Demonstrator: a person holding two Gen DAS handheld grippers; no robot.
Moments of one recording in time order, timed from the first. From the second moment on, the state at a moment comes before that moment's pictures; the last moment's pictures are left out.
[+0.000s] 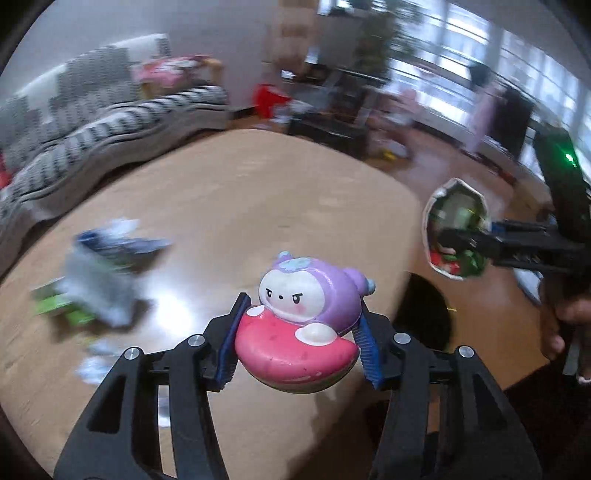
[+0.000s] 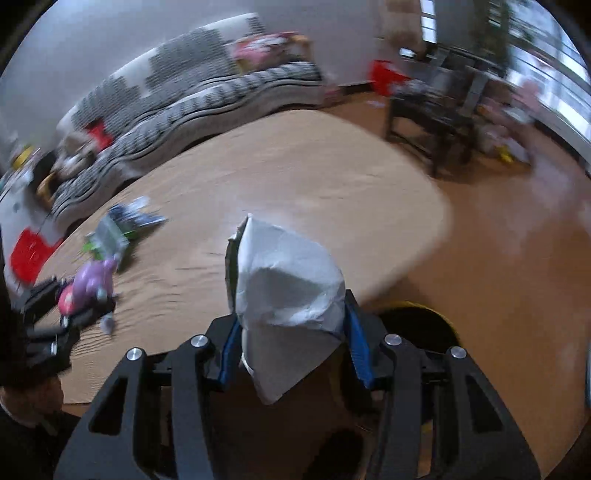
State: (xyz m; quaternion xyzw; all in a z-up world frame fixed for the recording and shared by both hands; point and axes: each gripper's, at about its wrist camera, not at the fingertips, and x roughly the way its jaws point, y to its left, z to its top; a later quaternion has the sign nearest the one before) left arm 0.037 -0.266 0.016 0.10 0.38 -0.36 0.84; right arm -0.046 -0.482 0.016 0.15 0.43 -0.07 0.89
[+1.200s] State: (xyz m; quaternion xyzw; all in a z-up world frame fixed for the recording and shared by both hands) left arm -0.011 -0.474 -0.081 0.17 0.45 -0.49 0.73; right arm -0.116 -0.600 -0.032 0.24 0.47 -0.20 0.83
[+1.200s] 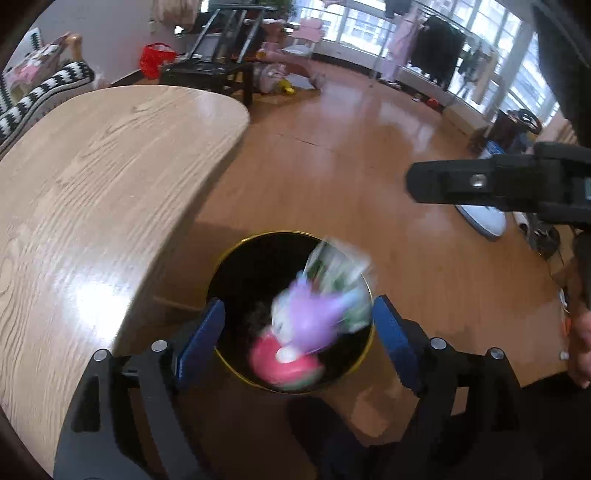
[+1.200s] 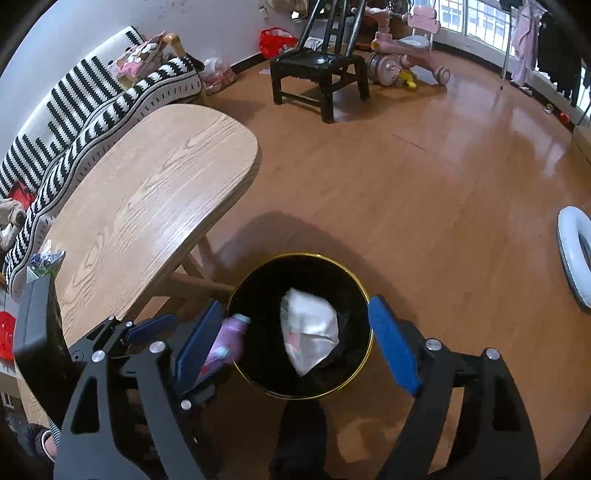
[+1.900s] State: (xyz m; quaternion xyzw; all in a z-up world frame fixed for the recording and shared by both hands) left arm 0.028 -0.217 0.025 0.06 0.41 -0.33 0.85; right arm -0.028 -0.424 0.028 0.15 0.40 -0.04 0.91
